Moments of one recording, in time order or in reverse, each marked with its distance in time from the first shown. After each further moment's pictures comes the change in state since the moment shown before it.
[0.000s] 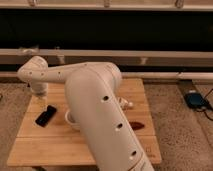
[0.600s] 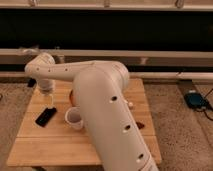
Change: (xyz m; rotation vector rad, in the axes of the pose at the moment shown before) arm 0.058 -0.005 -0.023 -0.005 0.026 0.034
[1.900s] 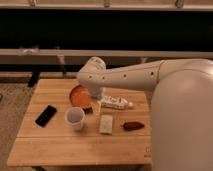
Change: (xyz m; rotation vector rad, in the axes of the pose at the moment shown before) arm 0.253 0.104 -0.068 0.051 0.216 0.367
